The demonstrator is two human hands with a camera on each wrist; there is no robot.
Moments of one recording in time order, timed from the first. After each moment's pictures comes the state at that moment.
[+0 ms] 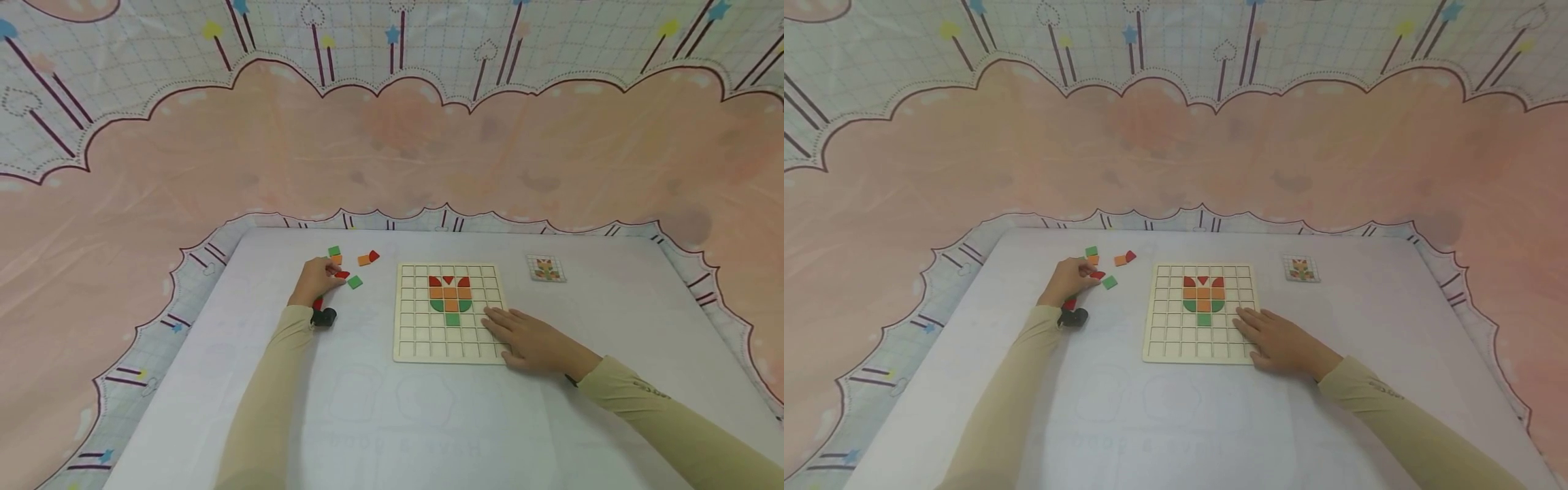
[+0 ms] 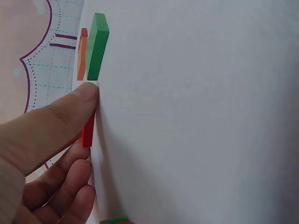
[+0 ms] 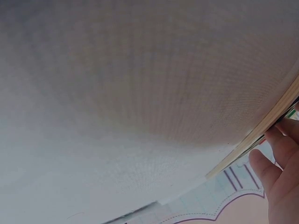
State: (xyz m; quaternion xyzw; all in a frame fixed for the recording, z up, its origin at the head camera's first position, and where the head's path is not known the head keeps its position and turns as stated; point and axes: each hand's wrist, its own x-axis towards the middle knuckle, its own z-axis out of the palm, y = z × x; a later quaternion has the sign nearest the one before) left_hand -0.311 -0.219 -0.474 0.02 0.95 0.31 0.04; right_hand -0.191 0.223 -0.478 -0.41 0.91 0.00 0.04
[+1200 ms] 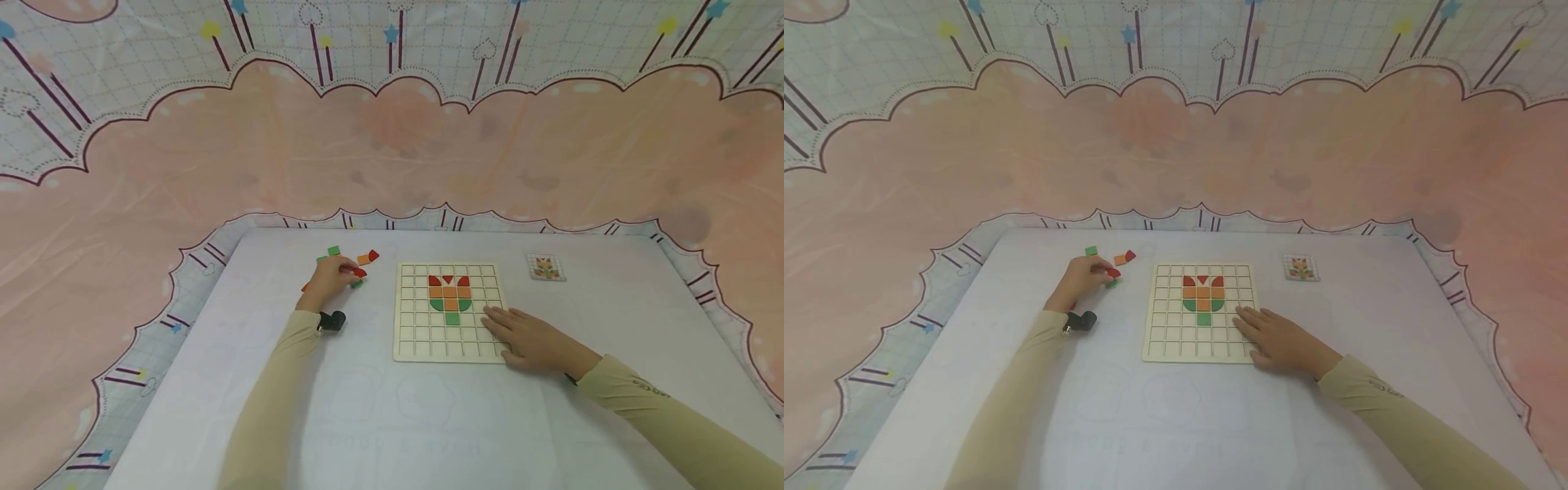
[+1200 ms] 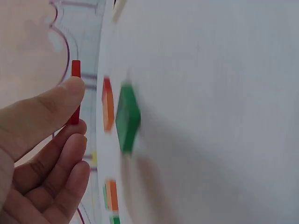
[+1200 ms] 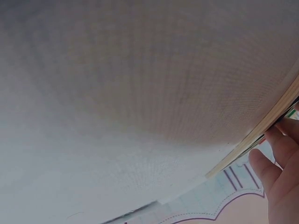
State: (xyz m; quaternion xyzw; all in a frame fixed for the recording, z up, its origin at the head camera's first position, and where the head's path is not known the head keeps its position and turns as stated) left_hand -0.302 -0.187 -0.460 0.07 0.94 0.34 0.05; right_hand -0.191 0.223 -0.478 -0.40 0.91 0.00 0.04
